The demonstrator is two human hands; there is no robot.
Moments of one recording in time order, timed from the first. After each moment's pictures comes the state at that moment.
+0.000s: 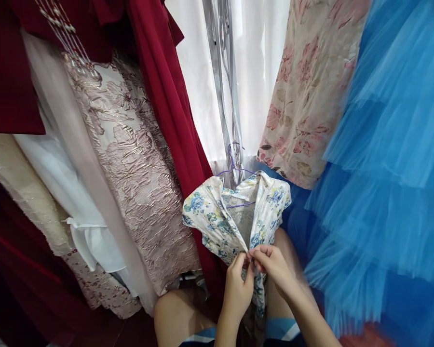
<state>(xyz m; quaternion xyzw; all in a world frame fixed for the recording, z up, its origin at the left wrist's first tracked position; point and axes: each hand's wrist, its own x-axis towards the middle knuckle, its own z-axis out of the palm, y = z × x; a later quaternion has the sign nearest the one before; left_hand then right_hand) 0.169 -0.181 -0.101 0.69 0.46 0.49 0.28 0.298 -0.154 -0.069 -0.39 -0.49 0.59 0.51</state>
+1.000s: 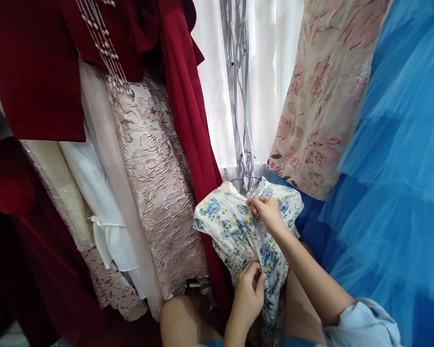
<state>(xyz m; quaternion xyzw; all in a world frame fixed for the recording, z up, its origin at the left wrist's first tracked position) 0.166 -0.177 -0.109 0.71 0.48 0.45 0.26 0.274 -0.057 0.046 -0.35 -0.51 0.47 0.64</state>
